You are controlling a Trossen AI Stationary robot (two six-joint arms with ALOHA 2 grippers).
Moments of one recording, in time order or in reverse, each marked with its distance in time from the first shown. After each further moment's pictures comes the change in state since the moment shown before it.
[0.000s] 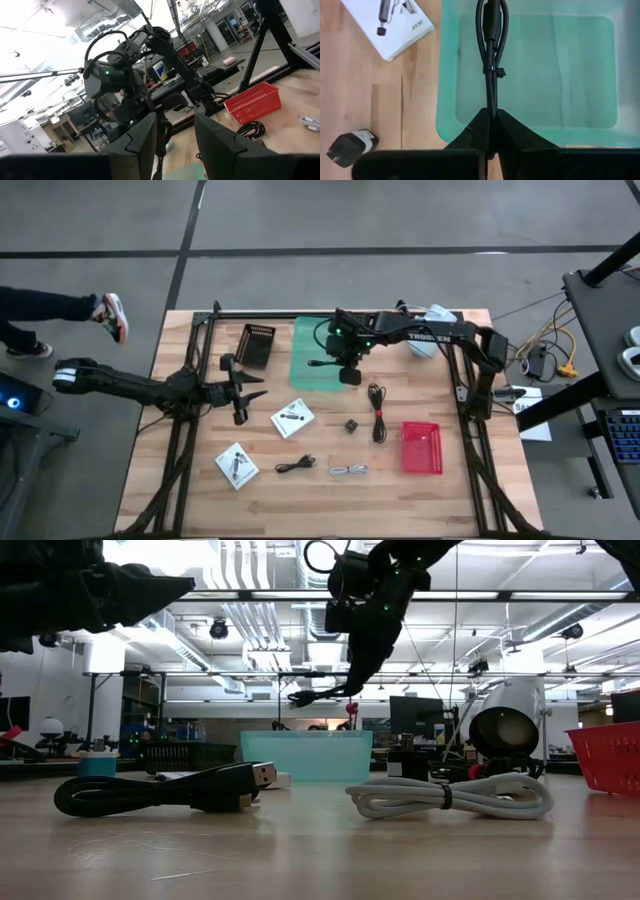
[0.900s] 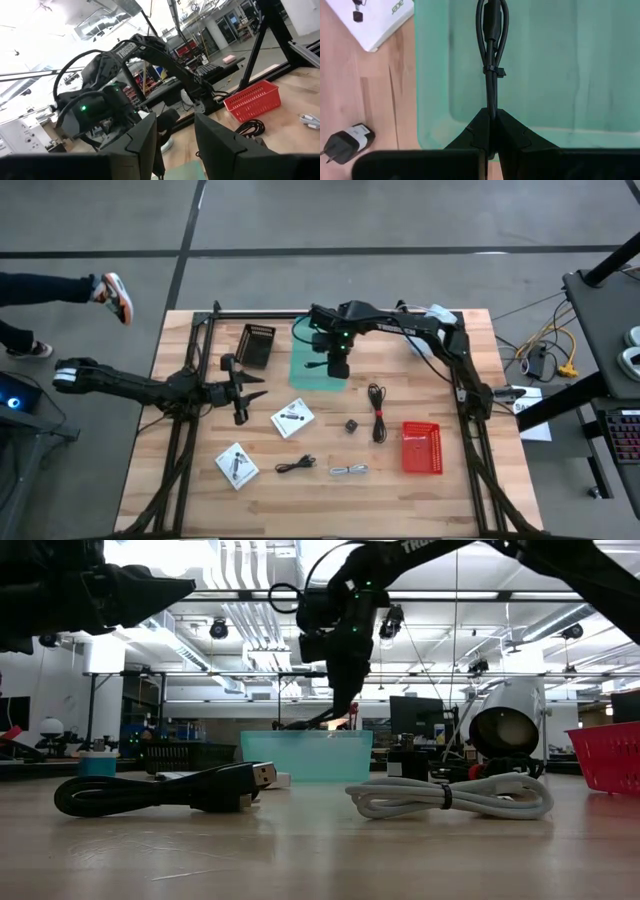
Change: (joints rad) left arm 0.000 0.007 0.000 0.000 -0.003 0.000; right arm -0.037 0.323 0.418 -0.341 -0.051 -0.036
